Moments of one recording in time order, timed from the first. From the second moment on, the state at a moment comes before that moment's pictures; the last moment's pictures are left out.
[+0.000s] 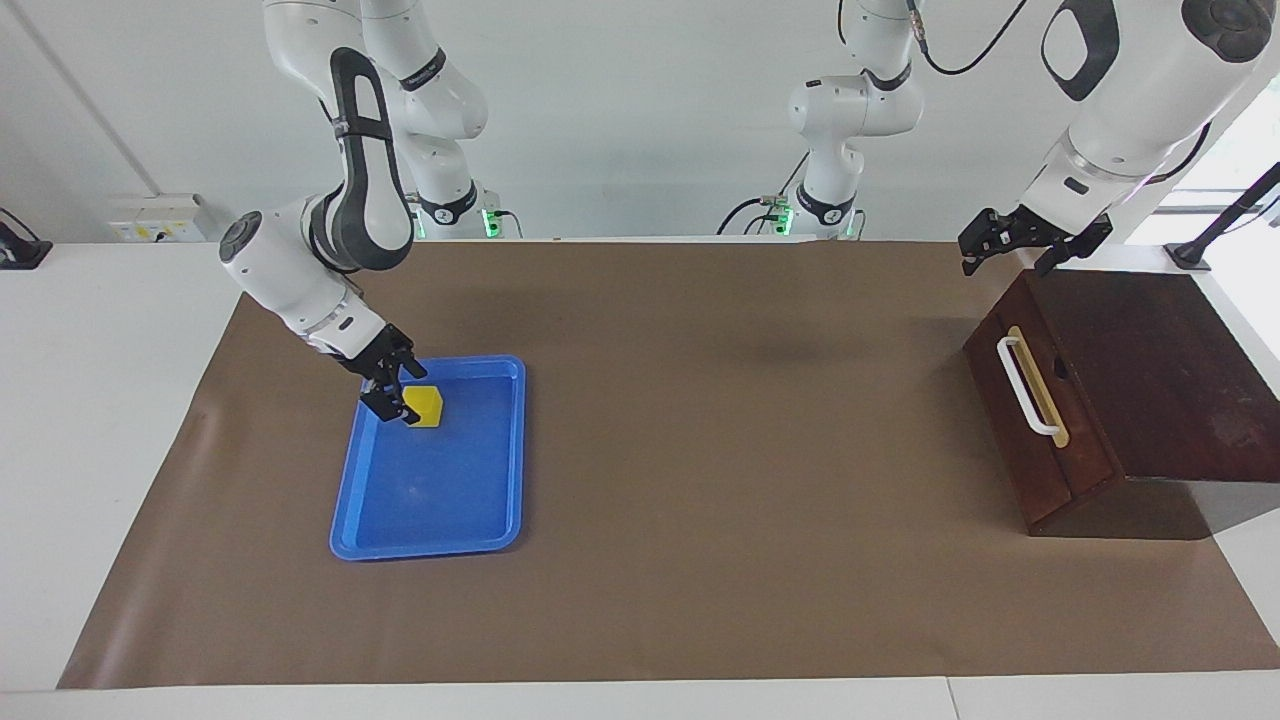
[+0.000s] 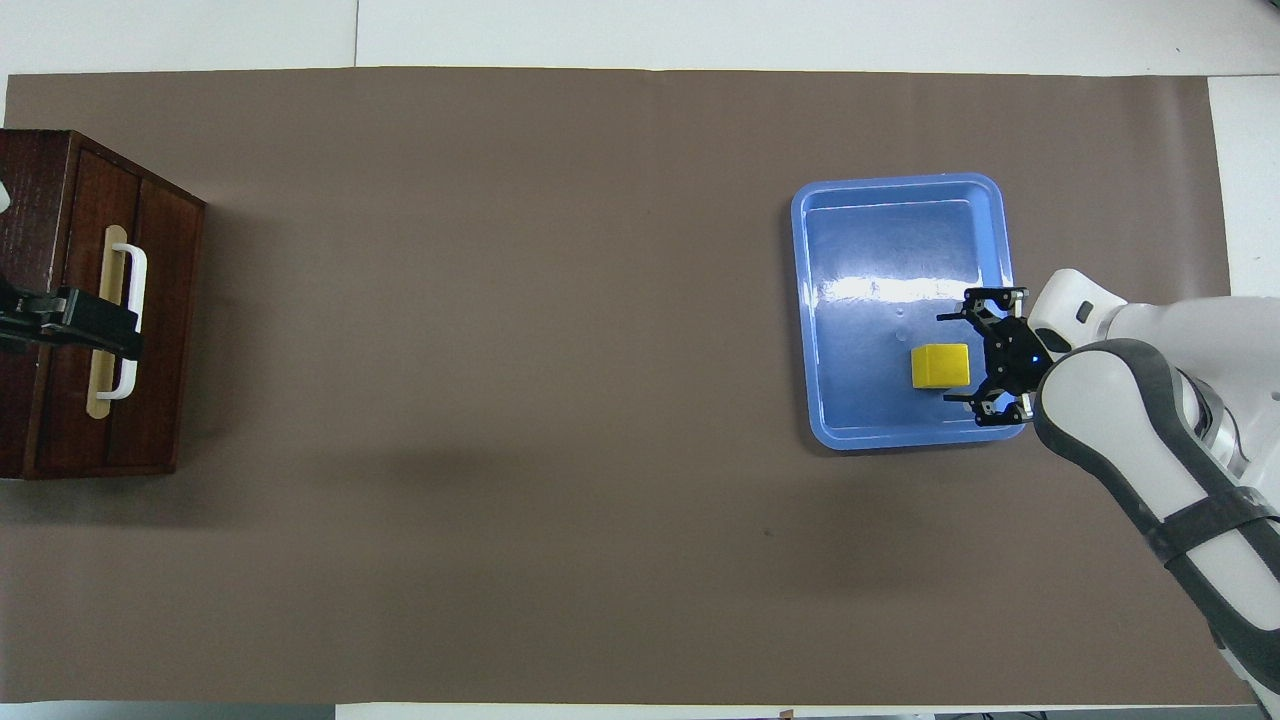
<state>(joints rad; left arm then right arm) -0.05 0.01 -0.01 -1.58 0.03 1.46 0.07 -0.29 0.07 0.25 -2.26 0.56 2.35 -2.07</state>
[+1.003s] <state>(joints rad) -0.04 0.01 -0.05 -1.58 0.03 1.46 0.00 -0.23 0.03 0.27 -1.96 0.23 2.11 -1.15</state>
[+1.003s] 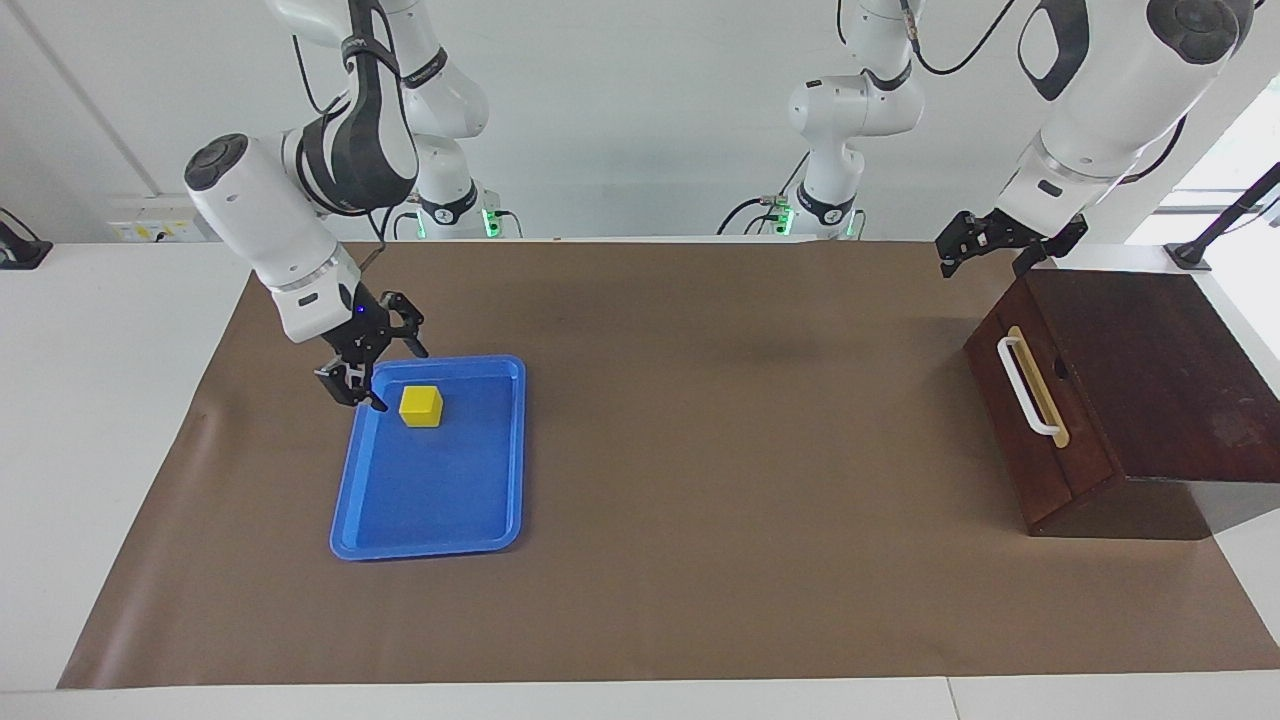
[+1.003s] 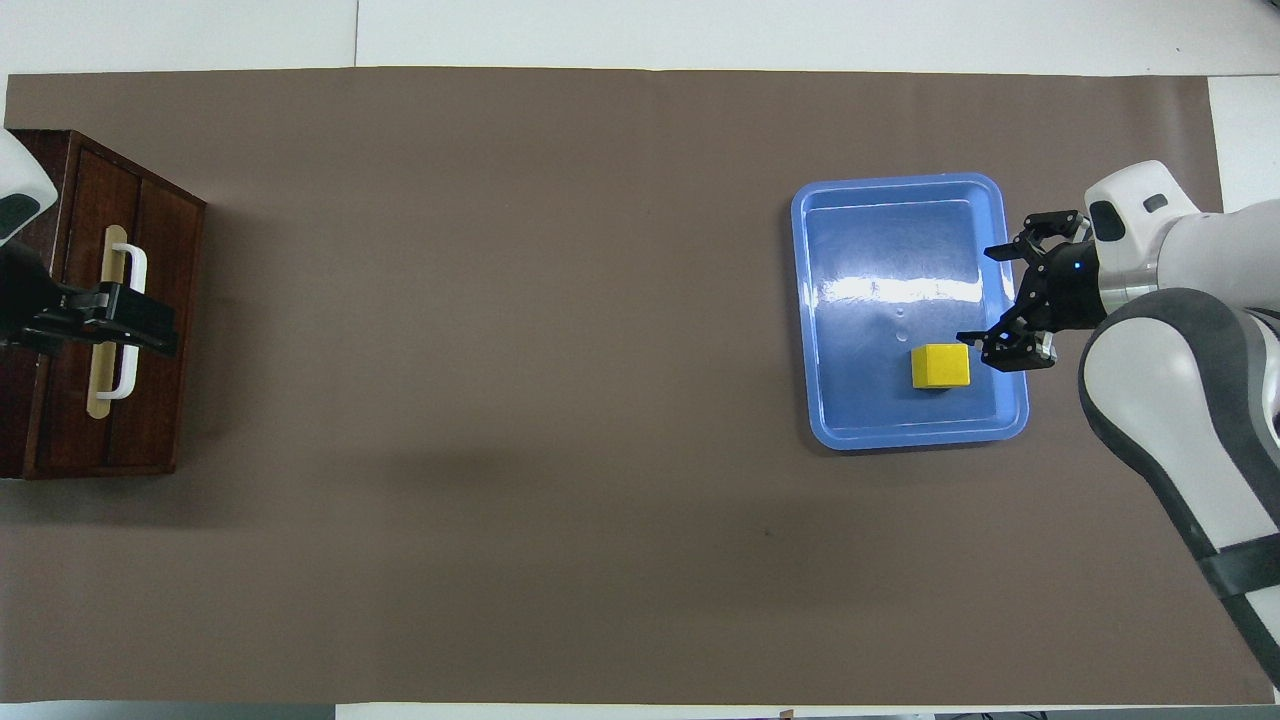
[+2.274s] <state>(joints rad) -0.03 0.01 -0.05 -1.58 0.03 1.46 0.00 -0.08 -0.06 0.05 -1.53 0.00 1.36 -0.15</state>
